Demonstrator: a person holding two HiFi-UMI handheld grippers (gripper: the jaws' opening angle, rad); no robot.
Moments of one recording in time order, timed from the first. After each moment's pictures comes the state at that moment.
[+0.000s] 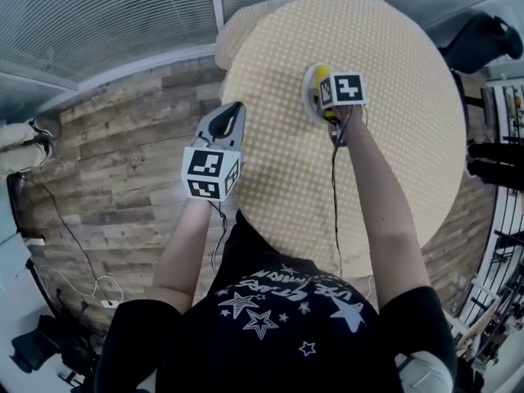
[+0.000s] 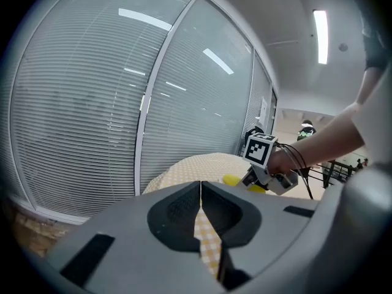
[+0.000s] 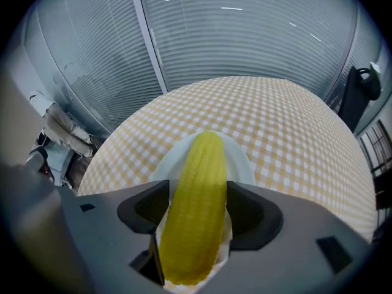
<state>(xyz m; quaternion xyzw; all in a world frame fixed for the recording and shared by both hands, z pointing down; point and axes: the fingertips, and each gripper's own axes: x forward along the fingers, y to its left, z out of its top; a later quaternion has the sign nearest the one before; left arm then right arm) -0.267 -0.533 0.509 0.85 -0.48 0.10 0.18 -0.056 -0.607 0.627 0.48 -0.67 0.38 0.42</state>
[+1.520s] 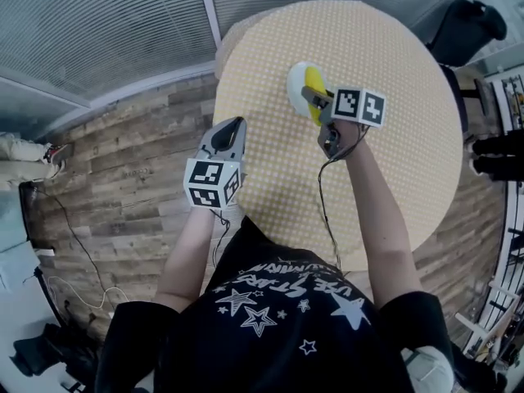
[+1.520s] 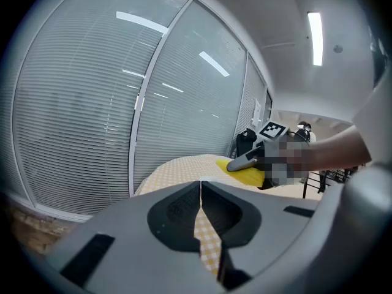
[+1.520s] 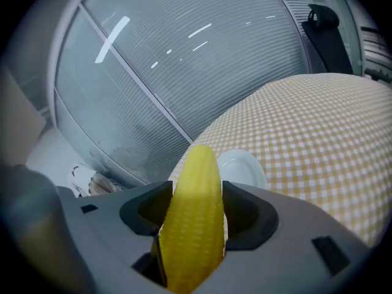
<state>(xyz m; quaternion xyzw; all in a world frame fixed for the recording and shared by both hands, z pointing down) -0.235 -0.471 0.483 0.86 -0.48 0.10 0.18 -0.062 -0.560 0.525 0.47 -0.75 0.45 0.13</state>
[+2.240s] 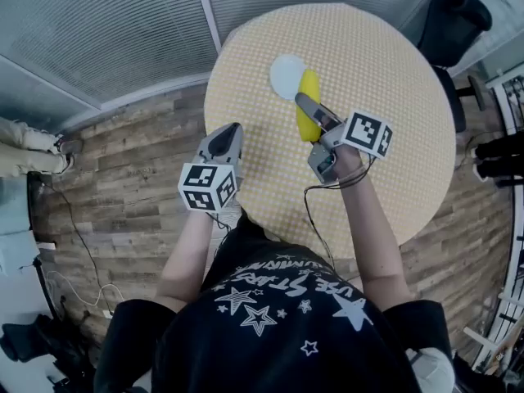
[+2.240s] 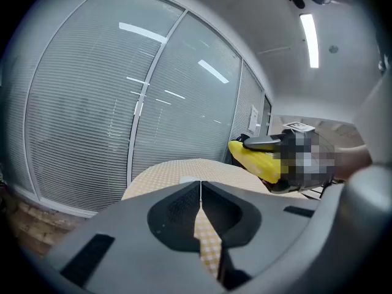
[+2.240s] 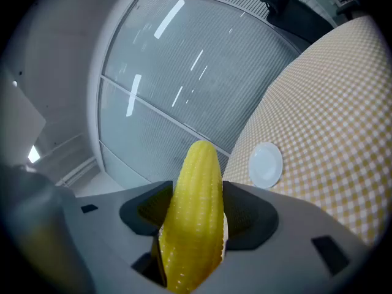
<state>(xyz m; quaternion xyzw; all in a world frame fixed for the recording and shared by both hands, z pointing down) -0.194 -0.378 0.455 0.85 -0.49 0.07 0.16 -0.048 -0.433 0.423 0.37 -0.78 0.49 -0.11</state>
